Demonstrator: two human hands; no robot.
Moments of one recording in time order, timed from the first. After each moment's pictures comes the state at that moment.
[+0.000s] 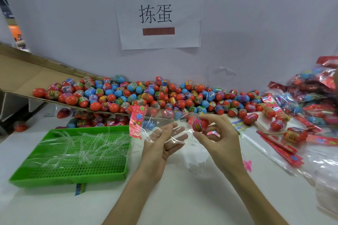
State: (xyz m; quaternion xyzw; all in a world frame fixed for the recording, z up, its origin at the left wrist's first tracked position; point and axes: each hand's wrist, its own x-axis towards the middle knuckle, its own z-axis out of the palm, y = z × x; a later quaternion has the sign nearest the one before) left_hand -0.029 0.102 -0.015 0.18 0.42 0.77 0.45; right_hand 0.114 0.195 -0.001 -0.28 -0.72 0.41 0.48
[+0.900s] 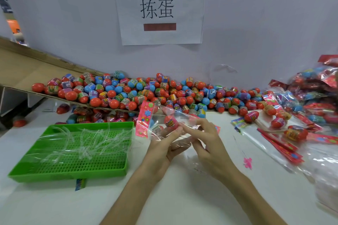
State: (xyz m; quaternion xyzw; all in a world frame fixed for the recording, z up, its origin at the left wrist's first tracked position) left_hand -0.025 0.102 -0.016 0.21 0.42 0.73 0.50; right_hand 0.109 0.185 -0.012 -0.21 -0.86 0.32 0.34
